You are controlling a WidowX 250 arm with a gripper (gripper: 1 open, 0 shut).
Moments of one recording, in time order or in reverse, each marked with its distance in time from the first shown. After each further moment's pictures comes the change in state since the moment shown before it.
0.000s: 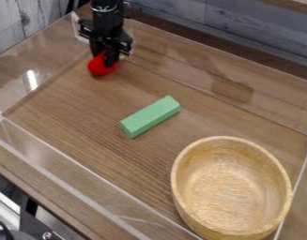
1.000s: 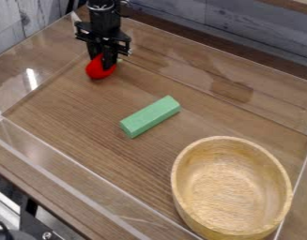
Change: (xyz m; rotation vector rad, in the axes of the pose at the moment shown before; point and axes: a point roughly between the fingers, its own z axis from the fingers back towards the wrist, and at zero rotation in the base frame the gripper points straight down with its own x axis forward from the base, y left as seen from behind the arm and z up) arm -0.005 0.000 0.005 -0.030 0.043 0.026
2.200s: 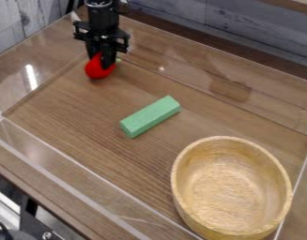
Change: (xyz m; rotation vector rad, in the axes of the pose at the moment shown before) arm 0.001 0.003 0.002 -0.025 0.027 0.015
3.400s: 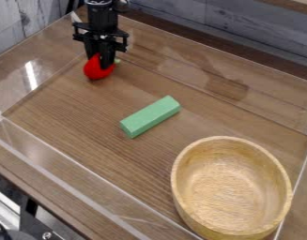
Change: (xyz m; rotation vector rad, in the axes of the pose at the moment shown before) arm 0.012 0.011 -0.005 0.008 0.006 0.014
